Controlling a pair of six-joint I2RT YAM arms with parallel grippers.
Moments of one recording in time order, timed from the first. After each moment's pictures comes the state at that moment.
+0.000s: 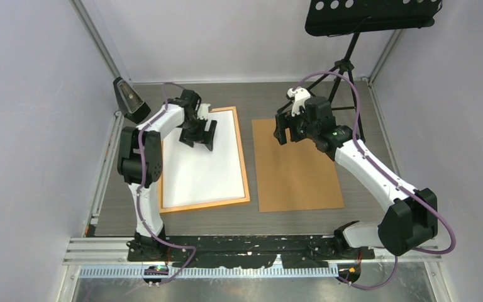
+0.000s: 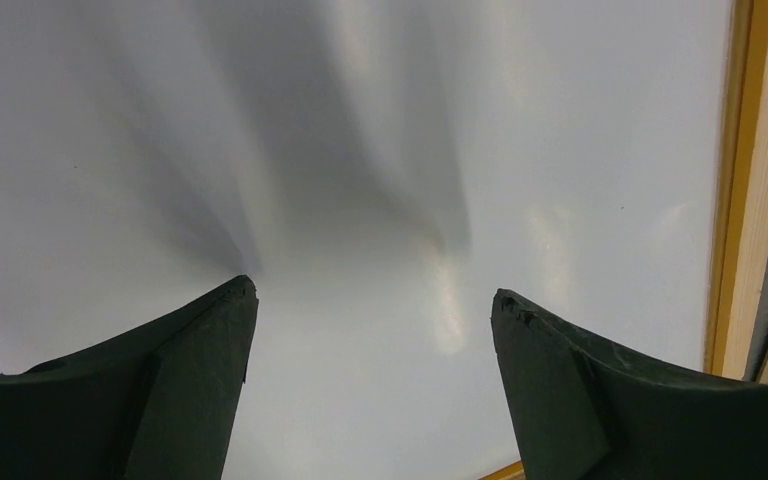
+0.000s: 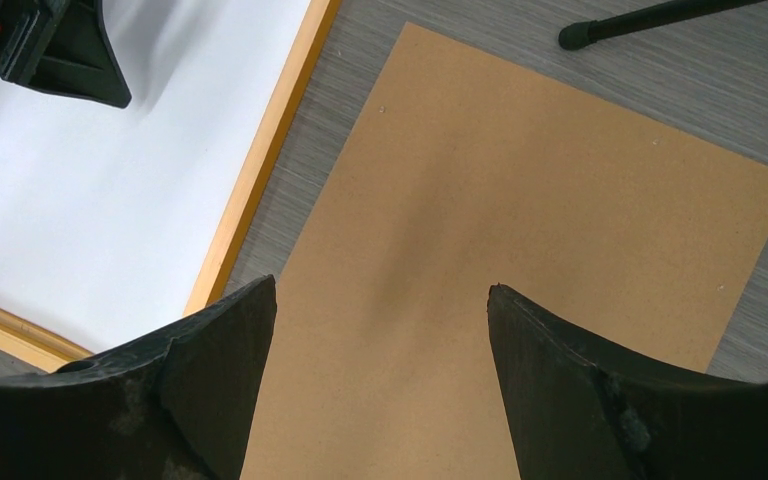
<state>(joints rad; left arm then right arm) -0.22 2.04 1.57 -0.82 0.22 0.02 0.41 1.33 1.10 -0.34 -0.12 0.04</state>
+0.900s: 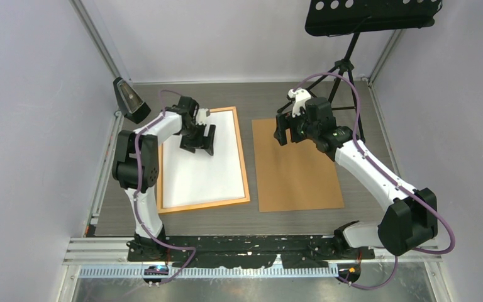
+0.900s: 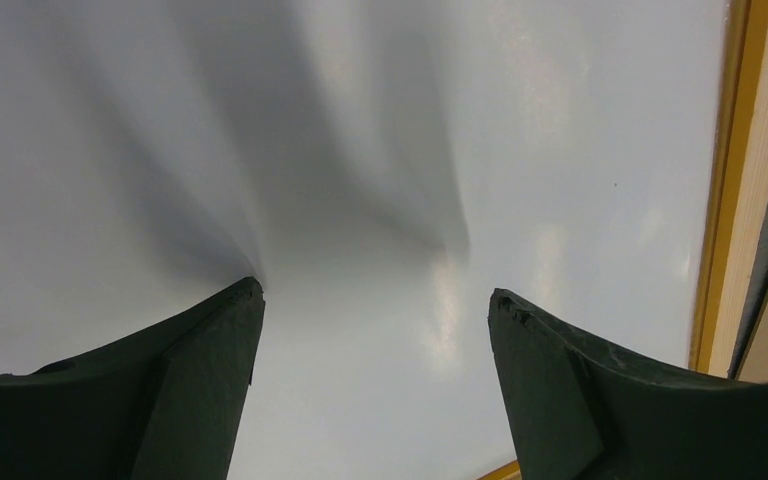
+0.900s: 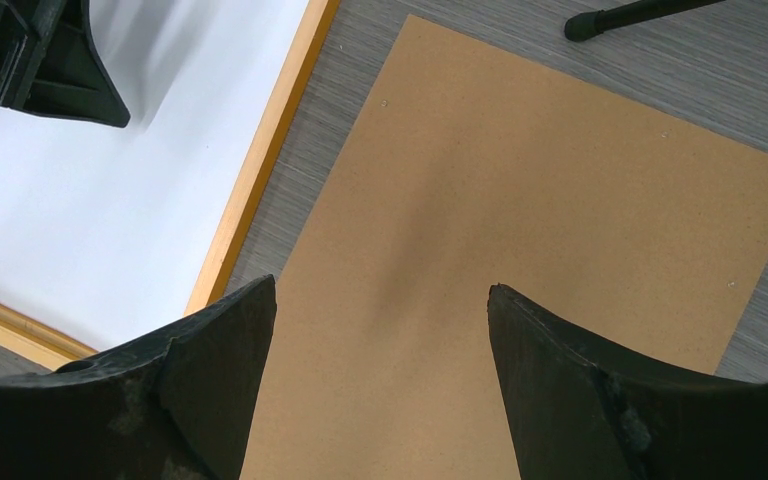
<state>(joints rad) -0.22 1.97 1.40 -0.70 0.27 -0.03 0.40 1.33 1.08 -0.34 -0.13 0.05</state>
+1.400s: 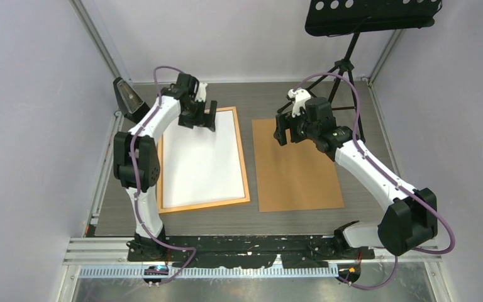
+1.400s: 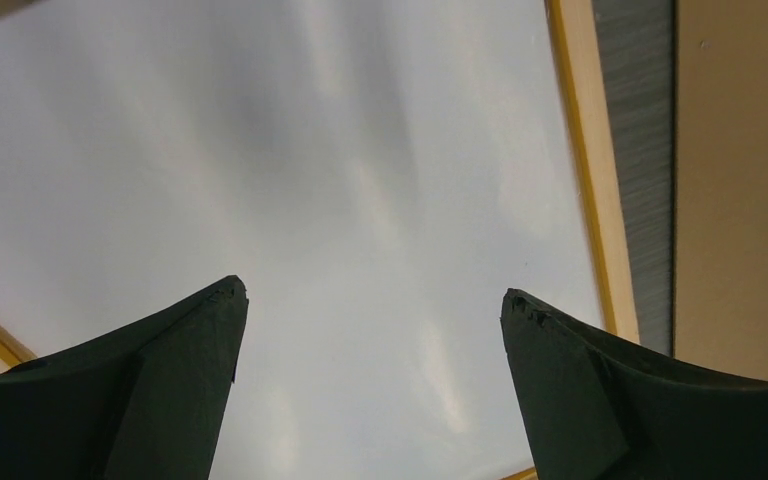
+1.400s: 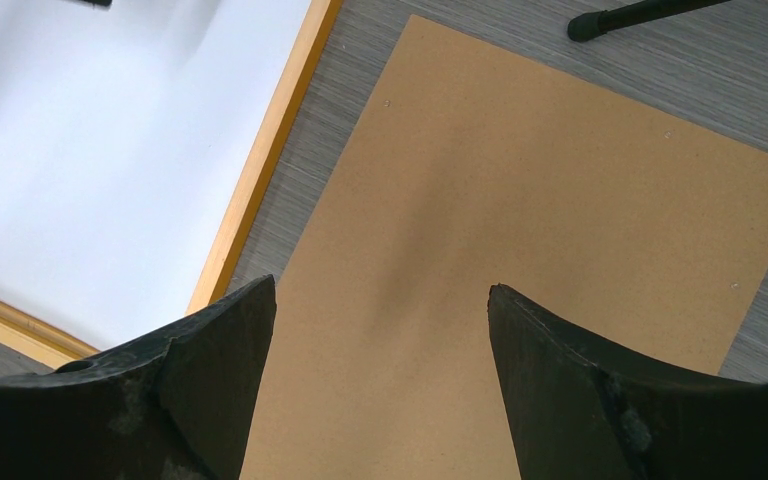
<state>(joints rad) -0.23 1.97 1.65 -0.81 0.20 -0.06 0.40 1.33 1.08 -0.34 -0.14 0.05</state>
